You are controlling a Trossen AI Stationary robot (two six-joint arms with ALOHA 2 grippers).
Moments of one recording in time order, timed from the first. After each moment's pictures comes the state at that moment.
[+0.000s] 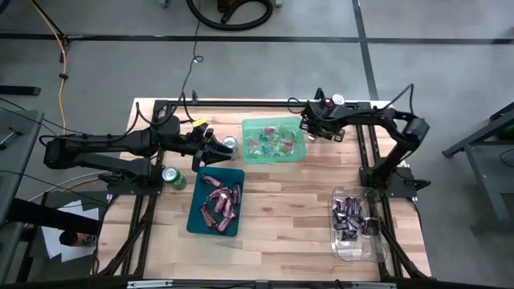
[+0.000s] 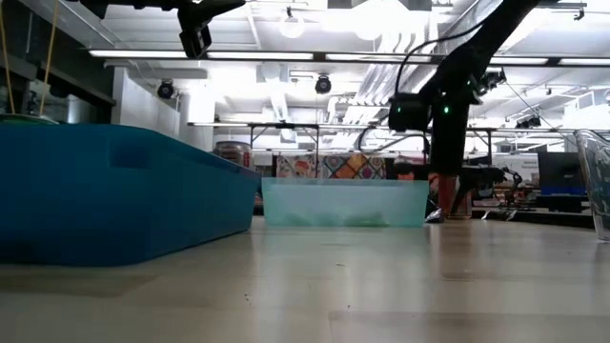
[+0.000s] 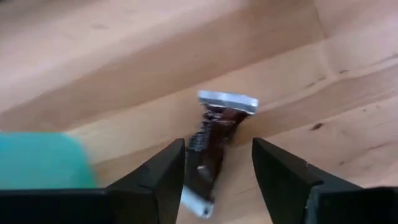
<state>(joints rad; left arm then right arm) 0.15 0.92 0.69 0.12 0.30 -0.60 -0.65 1.66 0.88 -0.56 0.25 1.24</state>
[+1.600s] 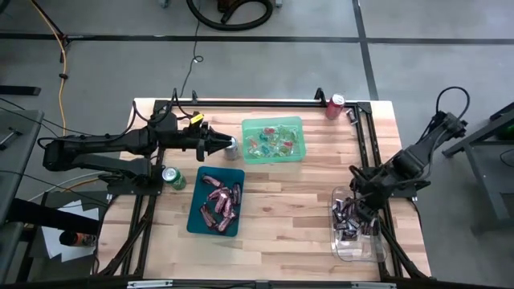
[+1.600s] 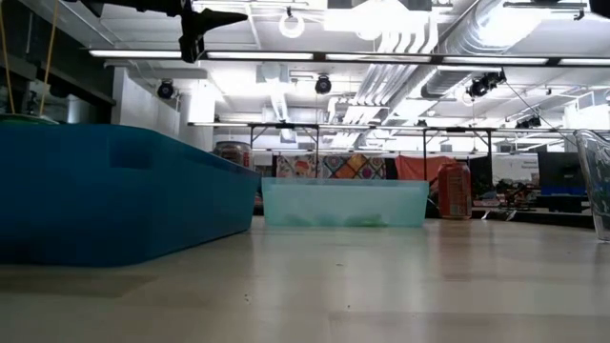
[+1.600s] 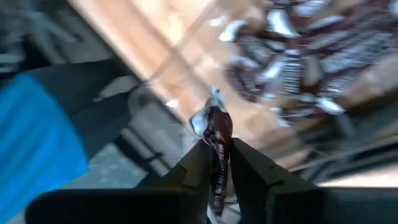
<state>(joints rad) 0.19 0.91 0.69 0.13 0.13 -0.68 0.66 0.86 0.89 -1.09 -0.28 1.52</state>
